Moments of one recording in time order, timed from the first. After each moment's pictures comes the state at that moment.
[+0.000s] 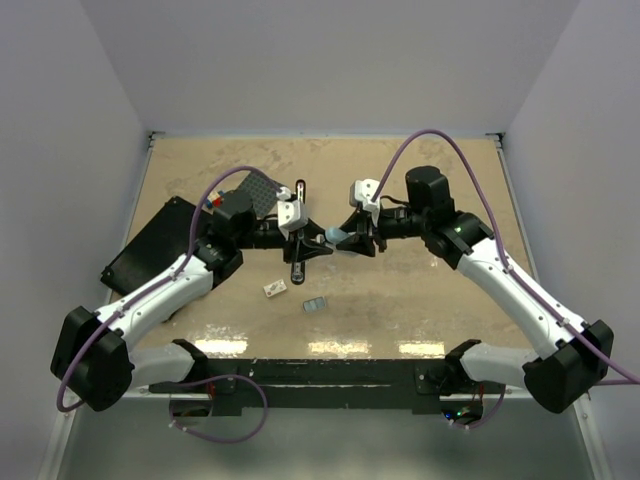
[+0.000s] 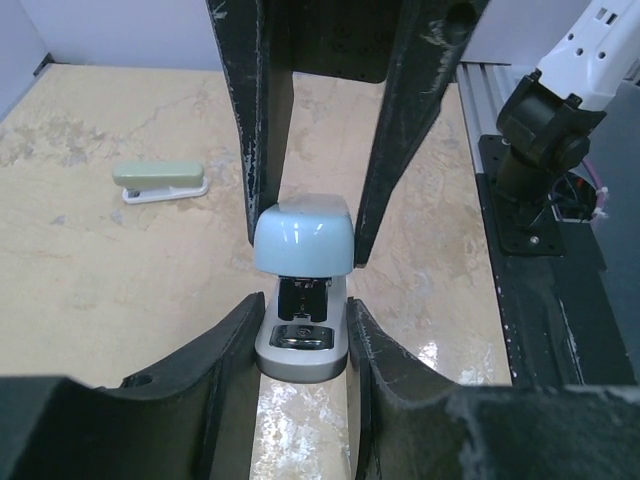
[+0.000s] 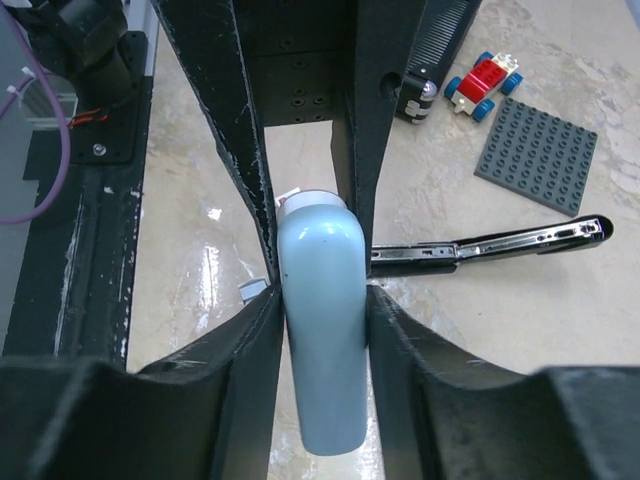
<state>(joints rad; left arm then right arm) -0.58 1.21 0.82 0.24 0.89 0.14 0.55 1.20 1.14 -0.42 -0.84 -0.46</state>
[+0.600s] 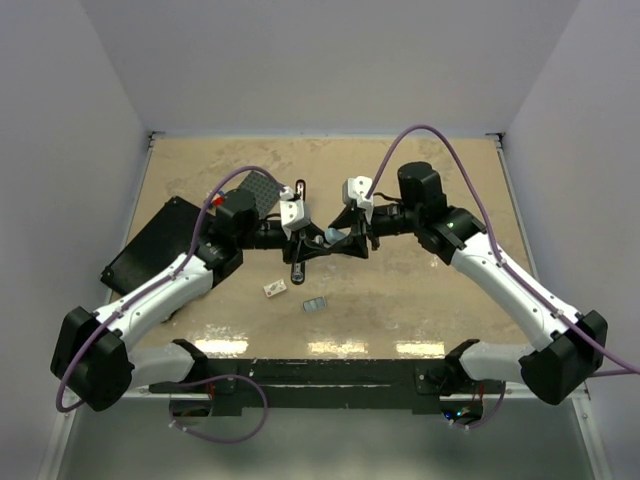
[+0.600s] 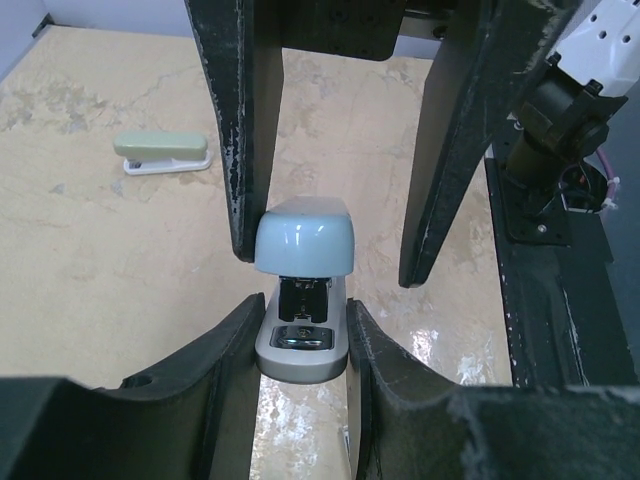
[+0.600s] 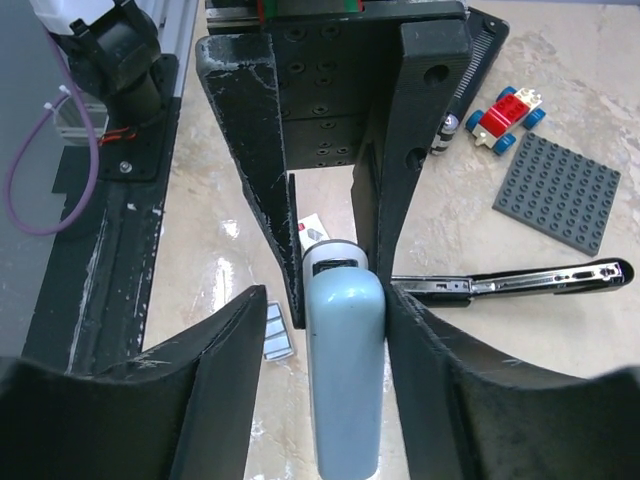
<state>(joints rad) -0.59 1.21 0.84 0.15 0.84 0.17 0.58 1.25 1.17 -0.39 -0.88 -0.43</state>
